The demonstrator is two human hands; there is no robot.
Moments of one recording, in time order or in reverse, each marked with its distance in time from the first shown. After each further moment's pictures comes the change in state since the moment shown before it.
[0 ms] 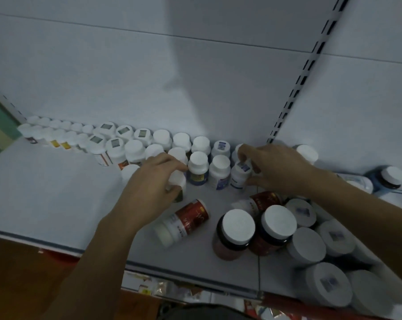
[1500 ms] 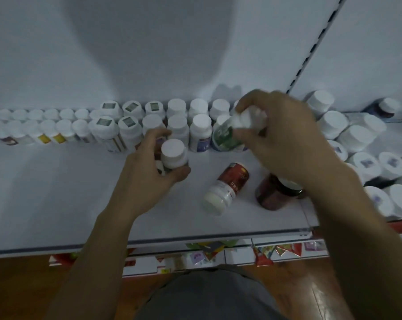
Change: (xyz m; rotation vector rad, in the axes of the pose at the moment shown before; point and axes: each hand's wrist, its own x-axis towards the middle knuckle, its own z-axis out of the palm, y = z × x) left_hand -0.030 -0.087 -0.026 -0.552 -0.071 -0.091; right_hand 0.001 -0.184 -0.046 0.321 0.394 0.550
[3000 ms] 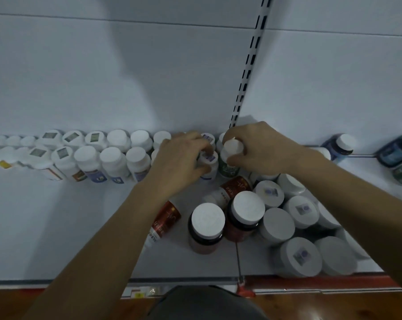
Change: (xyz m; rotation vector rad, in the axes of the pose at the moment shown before) left_hand 0.108 0.111 0.144 0.560 -0.102 0.303; right_hand 0.082 0.178 -0.026 -0.093 -0.400 -0.262
